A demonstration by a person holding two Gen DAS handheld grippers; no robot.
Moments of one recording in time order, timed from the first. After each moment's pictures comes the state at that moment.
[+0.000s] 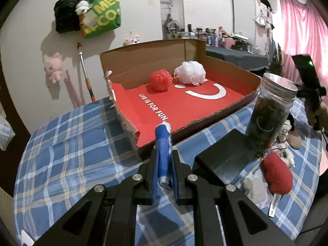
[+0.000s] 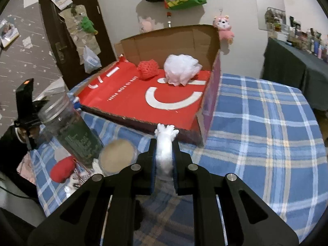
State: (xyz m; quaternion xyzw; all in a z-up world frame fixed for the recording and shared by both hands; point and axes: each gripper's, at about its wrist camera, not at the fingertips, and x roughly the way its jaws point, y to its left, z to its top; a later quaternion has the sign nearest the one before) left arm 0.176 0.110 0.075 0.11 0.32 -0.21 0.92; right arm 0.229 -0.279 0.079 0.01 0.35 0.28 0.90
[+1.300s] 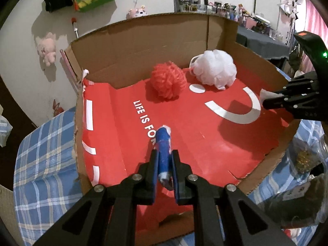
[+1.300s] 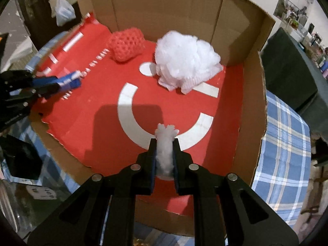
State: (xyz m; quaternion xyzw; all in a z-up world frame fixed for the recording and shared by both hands) left arm 0.312 0.039 0.076 0.12 0.43 -0.16 0.88; right arm 0.373 -0.174 0.068 -0.14 0.51 0.19 0.83
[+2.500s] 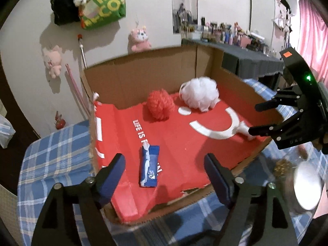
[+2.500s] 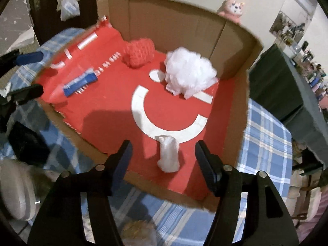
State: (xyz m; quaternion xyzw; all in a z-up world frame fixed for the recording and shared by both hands) left arm 0.271 0.040 0.120 0.09 0.37 -0.17 0.91; right arm 0.325 -0.164 0.113 -0.17 0.47 0.18 0.85
